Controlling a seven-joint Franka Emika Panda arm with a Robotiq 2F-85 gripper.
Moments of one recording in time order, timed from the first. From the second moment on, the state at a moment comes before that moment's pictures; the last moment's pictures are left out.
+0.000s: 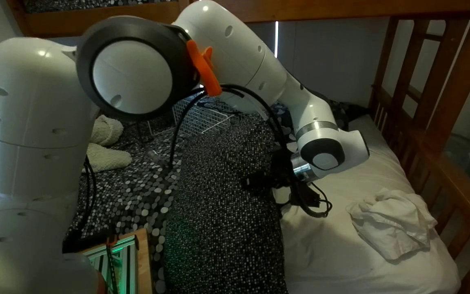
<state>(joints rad) -0.08 0.50 0.06 -1.80 0.53 1.52 -1.81</state>
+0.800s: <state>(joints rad) -0.07 0.54 0.08 -1.70 0.47 1.28 -1.80</state>
